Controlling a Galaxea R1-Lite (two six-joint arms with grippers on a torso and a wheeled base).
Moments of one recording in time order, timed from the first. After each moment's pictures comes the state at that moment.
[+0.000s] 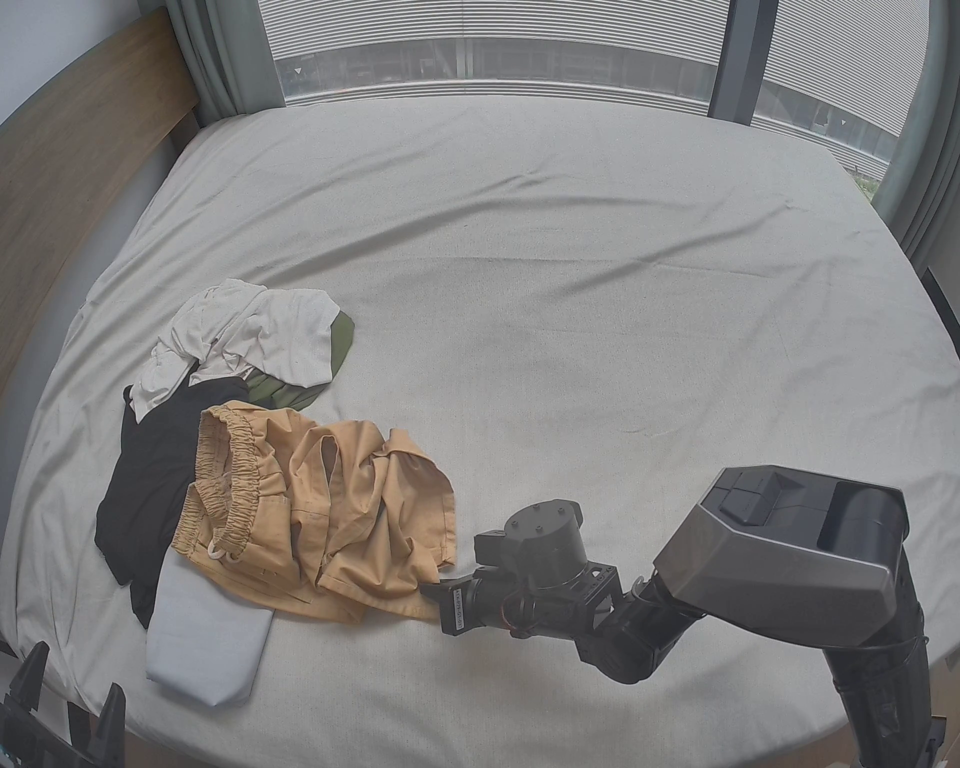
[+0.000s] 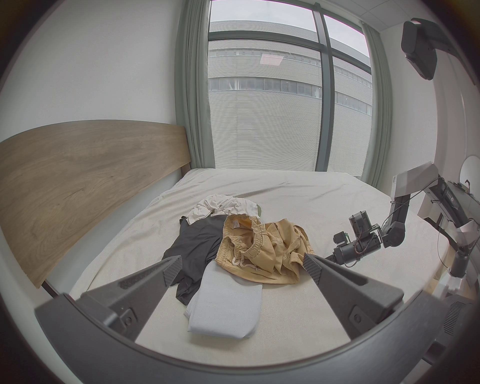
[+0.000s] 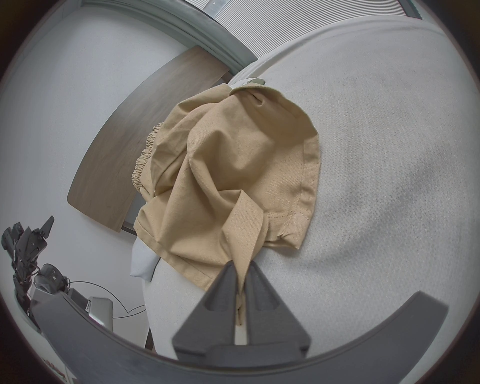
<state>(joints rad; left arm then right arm) 0.00 0.02 -0.02 0.00 -0.02 0.00 0.79 2.48 -1.10 -0.91 0.20 0.40</state>
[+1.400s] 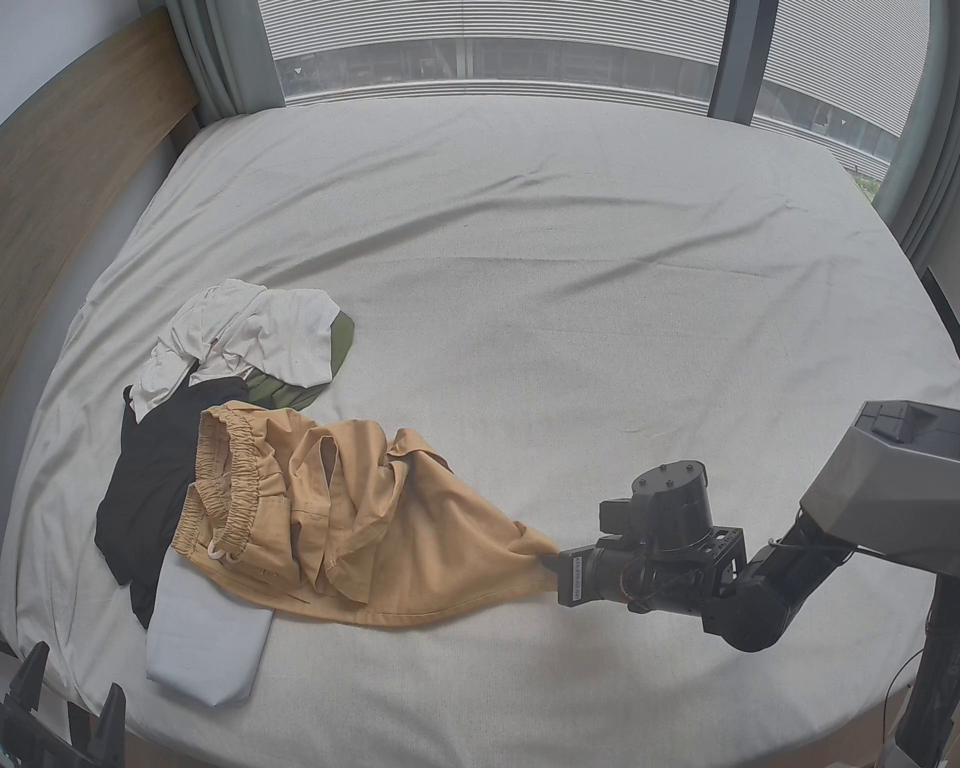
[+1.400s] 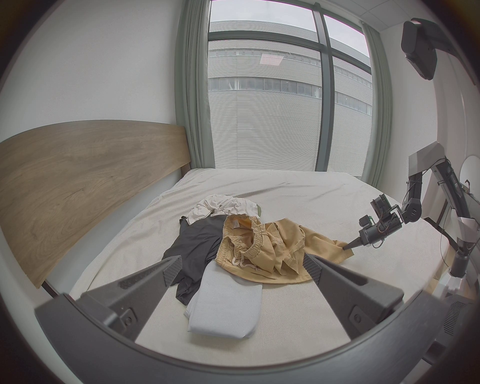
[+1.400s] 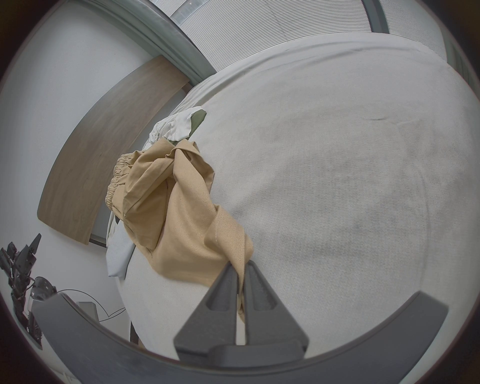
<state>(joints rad) 0.00 0.02 -0.02 0.00 -0.02 0.00 0.63 2.17 -0.75 -0.85 0.08 0.36</state>
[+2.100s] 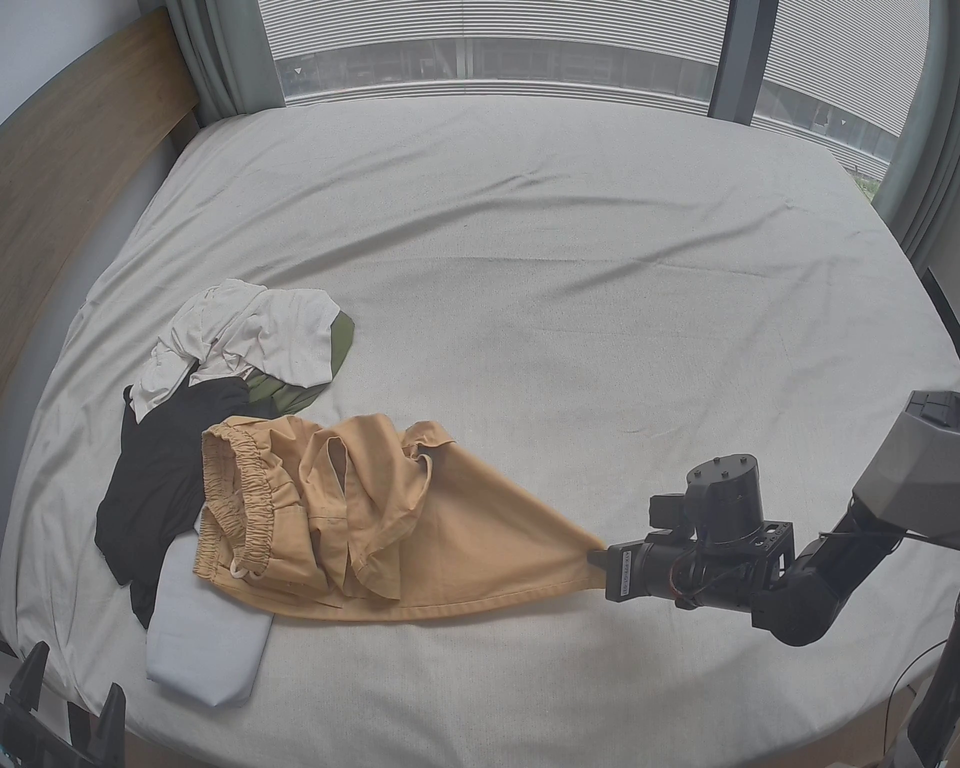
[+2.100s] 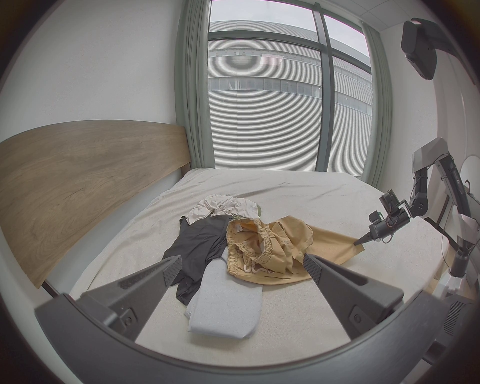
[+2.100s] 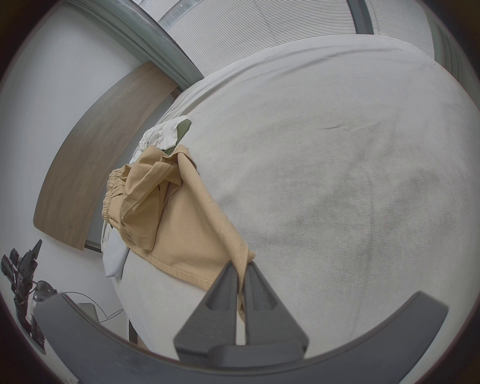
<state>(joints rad) 0.00 0.02 -0.02 0.00 -0.02 0.00 0.55 2.06 -0.62 -0.86 0.08 0.35</state>
